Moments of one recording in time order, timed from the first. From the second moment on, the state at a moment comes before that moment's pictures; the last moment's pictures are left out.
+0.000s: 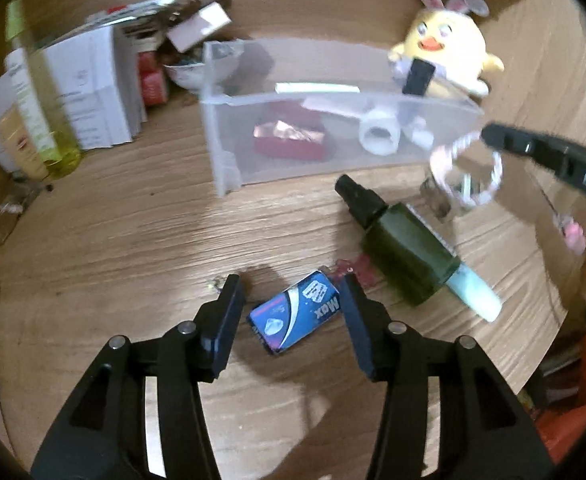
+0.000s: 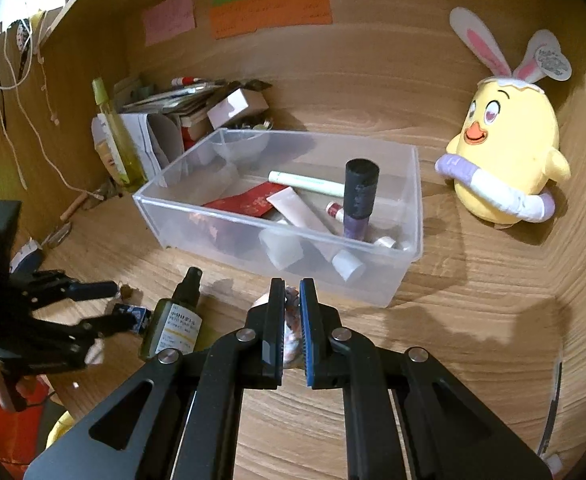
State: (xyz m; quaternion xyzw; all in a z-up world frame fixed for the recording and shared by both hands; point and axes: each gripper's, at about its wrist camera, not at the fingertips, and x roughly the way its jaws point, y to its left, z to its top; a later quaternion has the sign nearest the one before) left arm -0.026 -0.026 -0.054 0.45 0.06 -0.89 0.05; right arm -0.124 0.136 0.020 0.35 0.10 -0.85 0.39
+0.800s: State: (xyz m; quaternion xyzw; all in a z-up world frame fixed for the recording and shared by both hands) left arm -0.007 -0.013 -0.040 0.45 0.03 -0.89 0.03; right arm -0.128 0.141 0.033 0.34 0.08 -0.85 0.39
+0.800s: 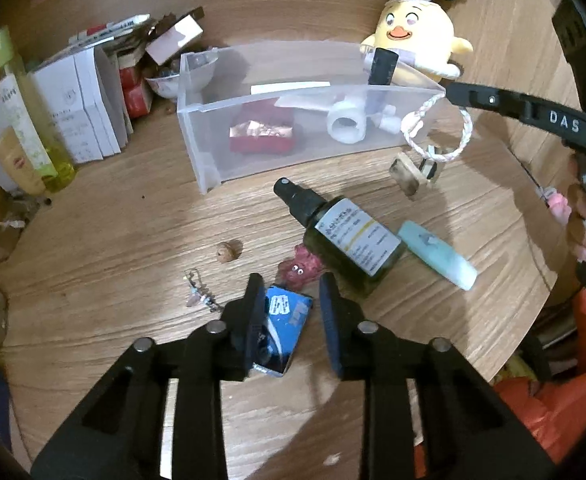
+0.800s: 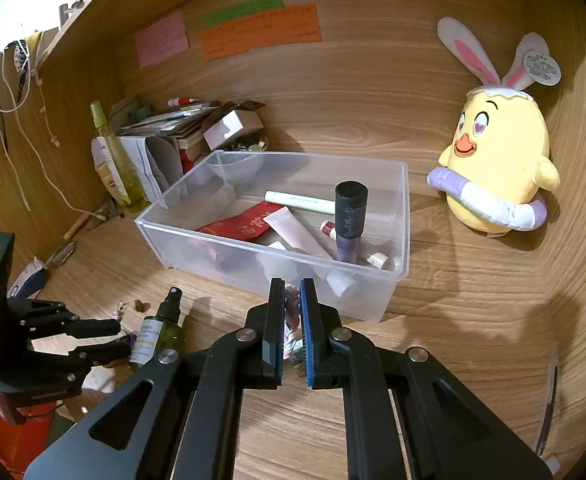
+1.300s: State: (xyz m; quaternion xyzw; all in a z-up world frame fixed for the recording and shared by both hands) left arm 0.009 -0.015 -0.056 0.44 0.03 -0.89 0.06; right arm -0.125 0.138 0.053 0.31 0.07 -0.86 0.39
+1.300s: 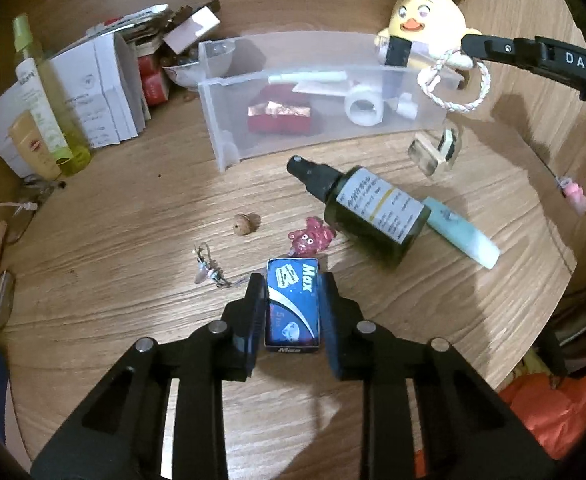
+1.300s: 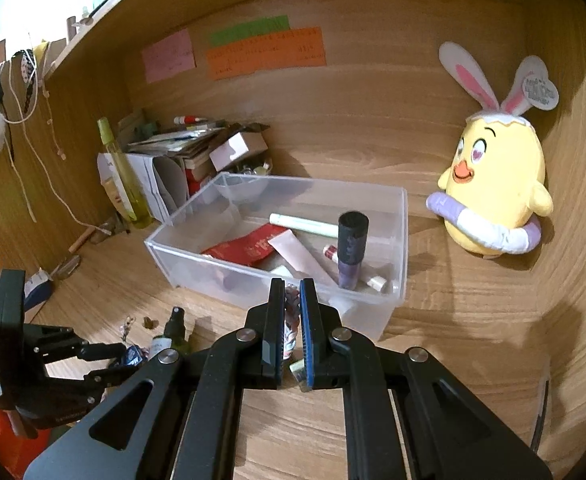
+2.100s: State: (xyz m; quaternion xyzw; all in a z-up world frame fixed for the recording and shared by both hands) left arm -0.021 -0.045 0.018 0.34 0.10 -0.93 0.08; right arm -0.141 0.101 0.088 0.26 0.08 -0.87 0.41
